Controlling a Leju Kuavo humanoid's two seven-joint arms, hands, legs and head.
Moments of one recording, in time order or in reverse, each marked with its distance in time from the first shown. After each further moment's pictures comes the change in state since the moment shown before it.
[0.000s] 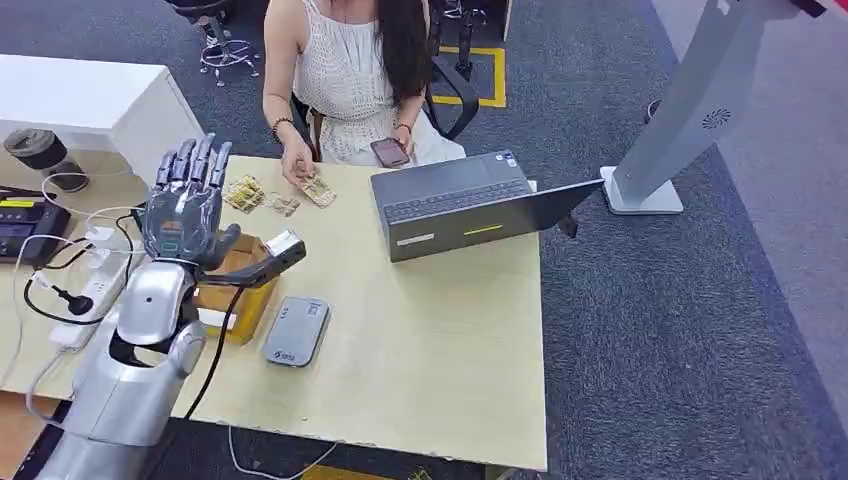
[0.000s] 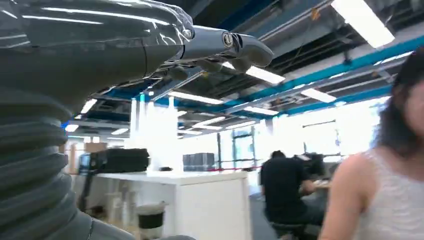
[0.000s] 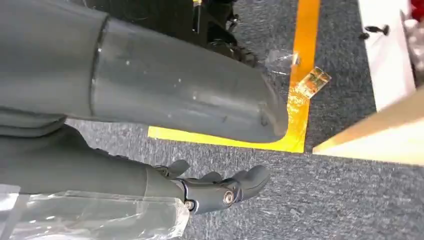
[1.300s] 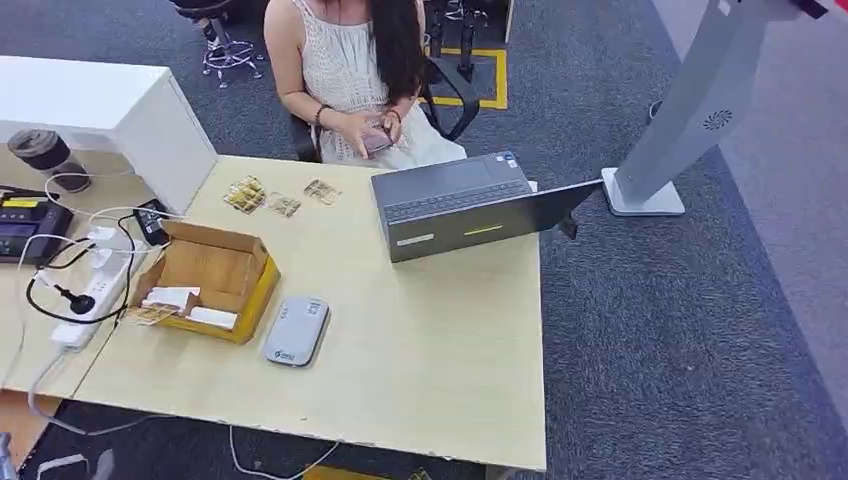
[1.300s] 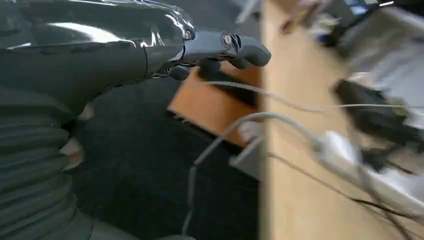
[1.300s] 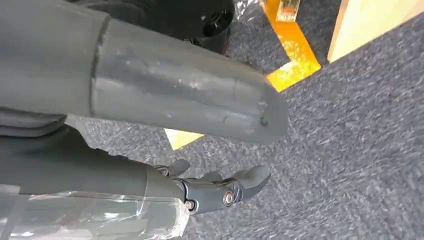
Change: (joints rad) left arm 0.406 -0.449 1.304 0.358 0.886 0.097 -0.899; right arm 0.067 -0.006 -0.335 -0.030 -0.202 -0.116 -0.071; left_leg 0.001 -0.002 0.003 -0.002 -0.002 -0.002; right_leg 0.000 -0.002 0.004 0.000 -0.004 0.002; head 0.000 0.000
